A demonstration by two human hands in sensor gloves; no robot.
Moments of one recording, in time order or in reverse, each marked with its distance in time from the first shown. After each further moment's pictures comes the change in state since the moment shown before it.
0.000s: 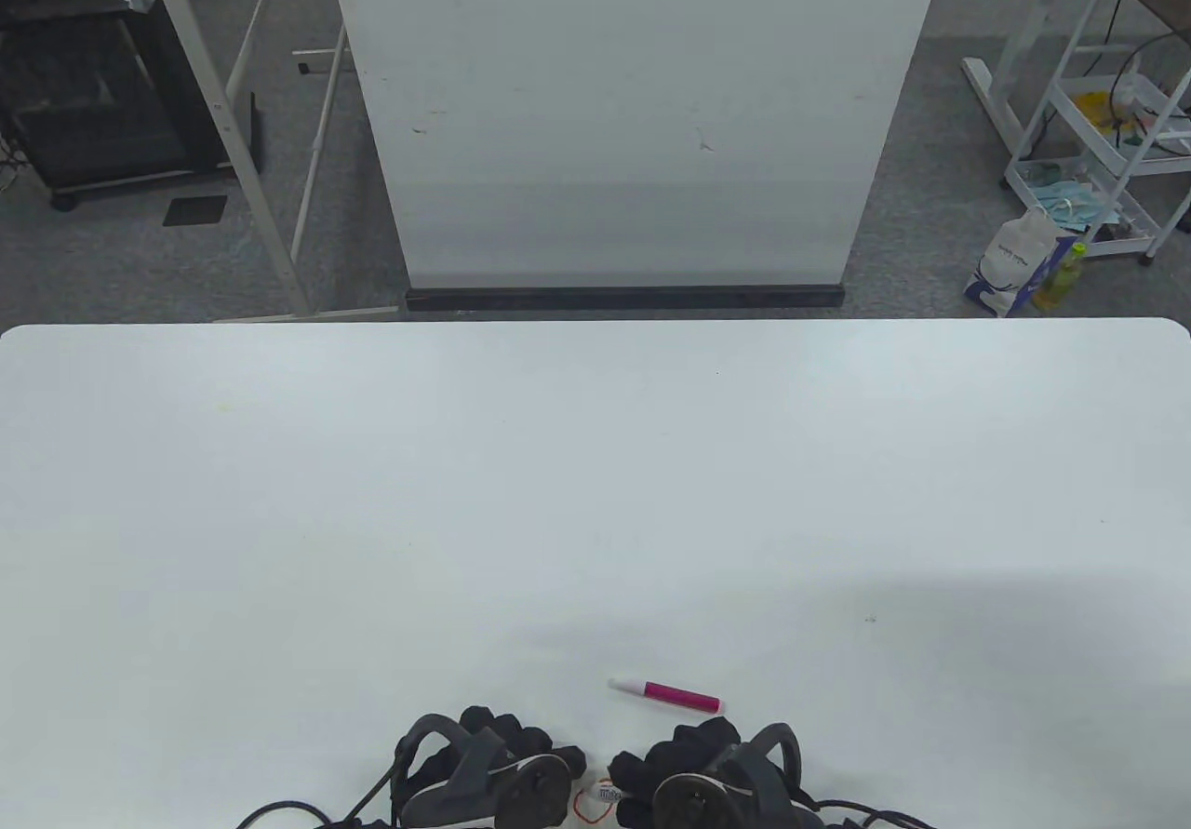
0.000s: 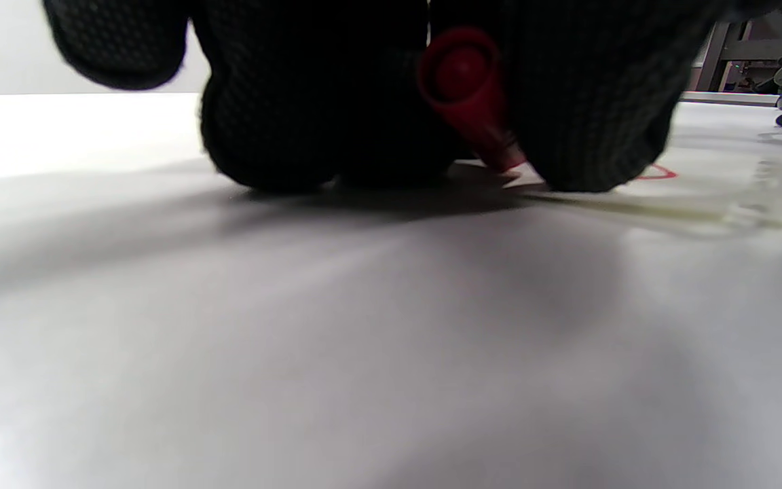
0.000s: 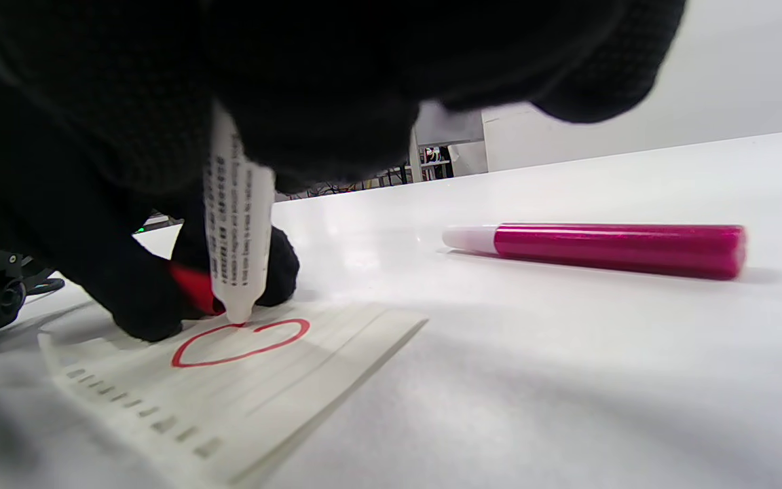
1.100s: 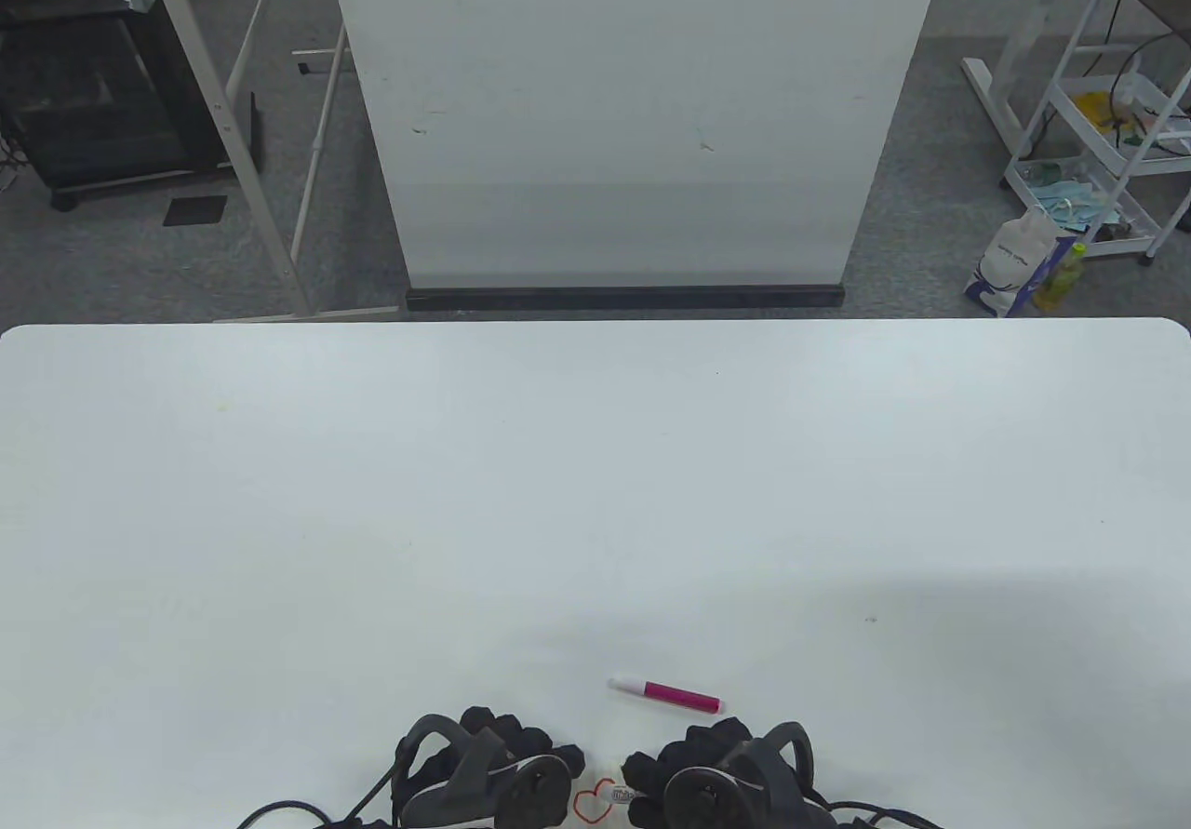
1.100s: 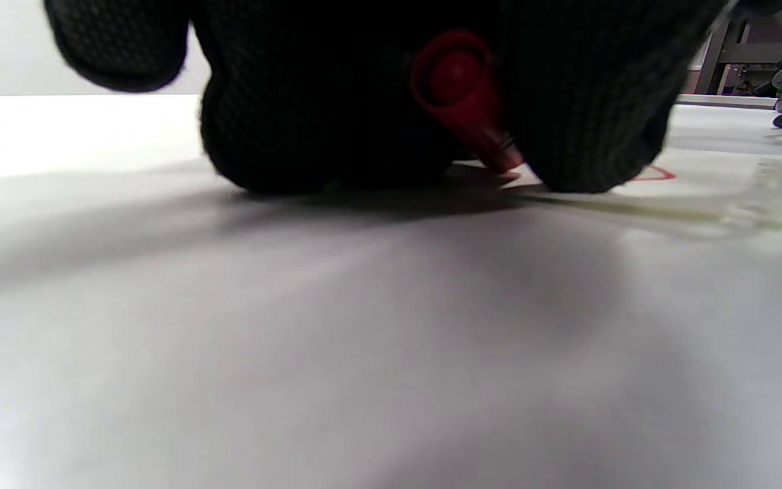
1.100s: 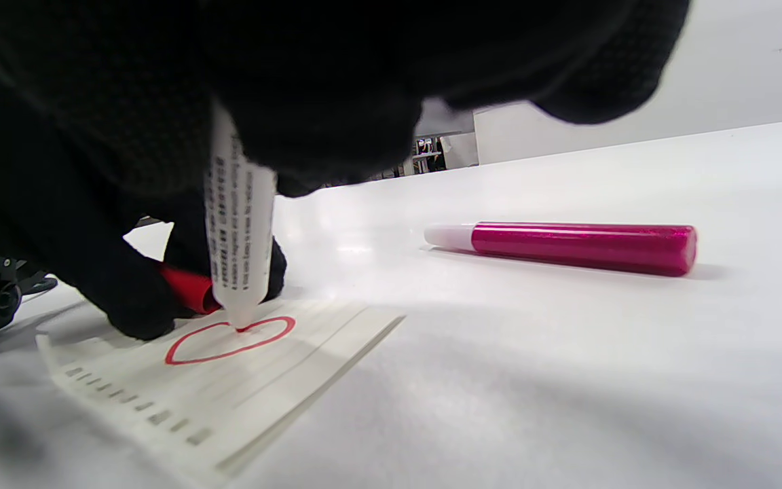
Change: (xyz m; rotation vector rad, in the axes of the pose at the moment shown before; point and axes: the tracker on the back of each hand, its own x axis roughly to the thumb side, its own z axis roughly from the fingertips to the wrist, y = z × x) left_hand 0.000 0.000 0.000 0.005 -0.001 0.001; right_hand -0.005 -0.004 0.003 0.019 0.022 -0.007
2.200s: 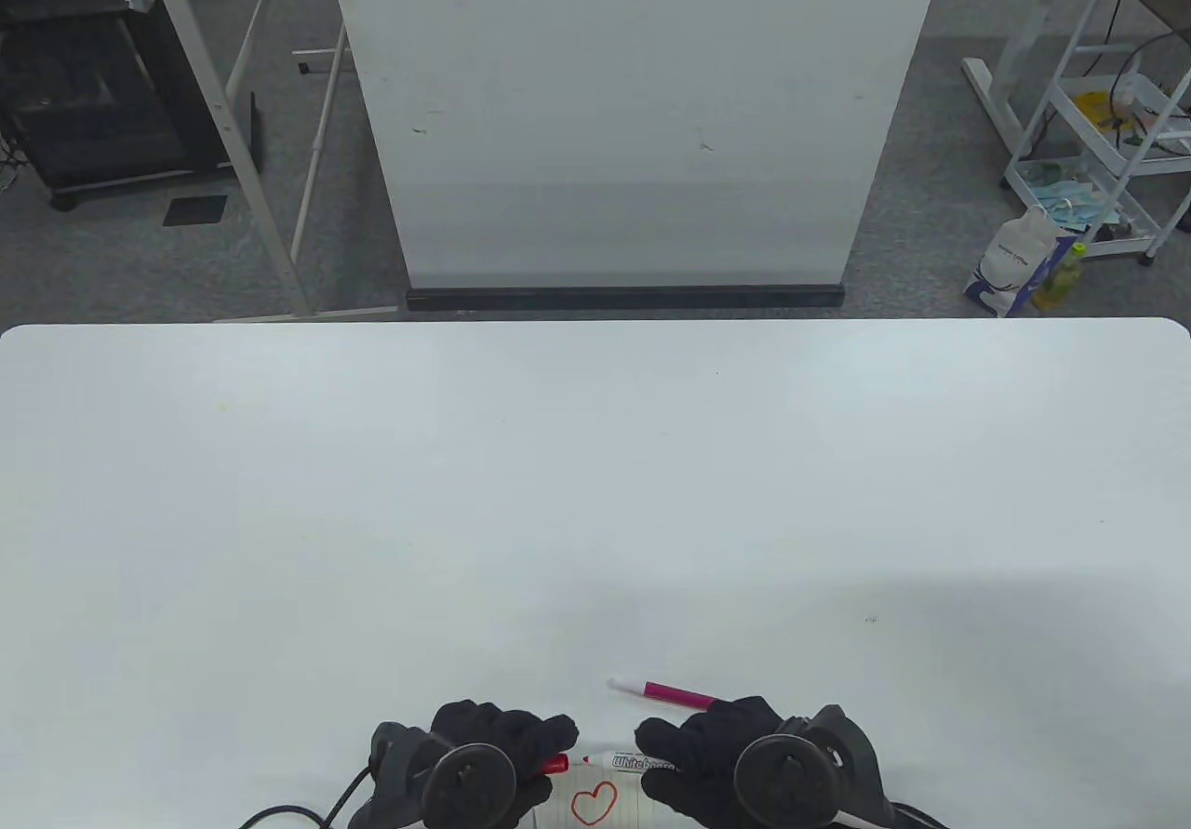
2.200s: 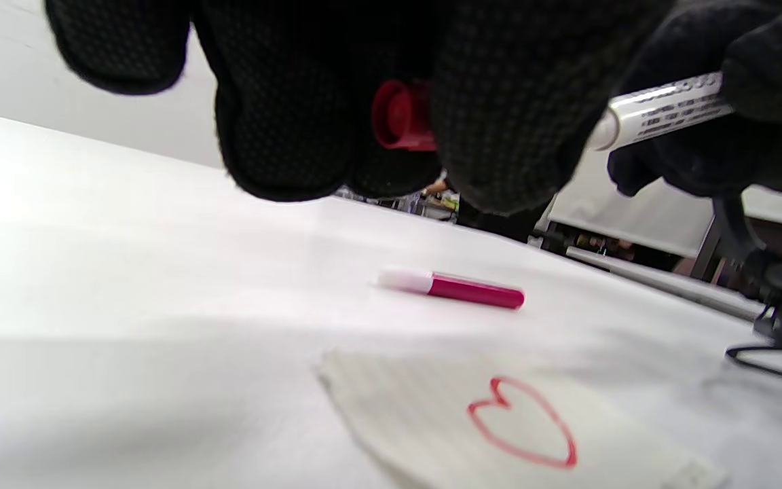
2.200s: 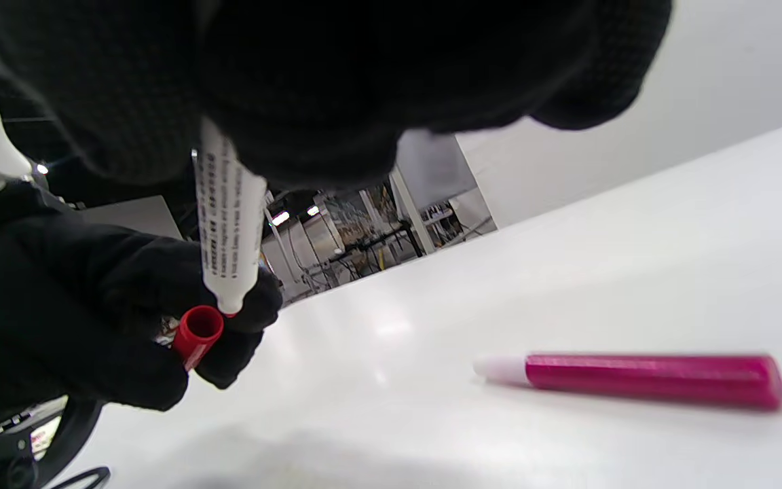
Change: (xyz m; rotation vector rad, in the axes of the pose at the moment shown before) left_hand -0.018 0.037 0.032 0.266 0.043 0.289; right_hand -0.023 -0.045 0.012 -0.209 -0.018 -0.245
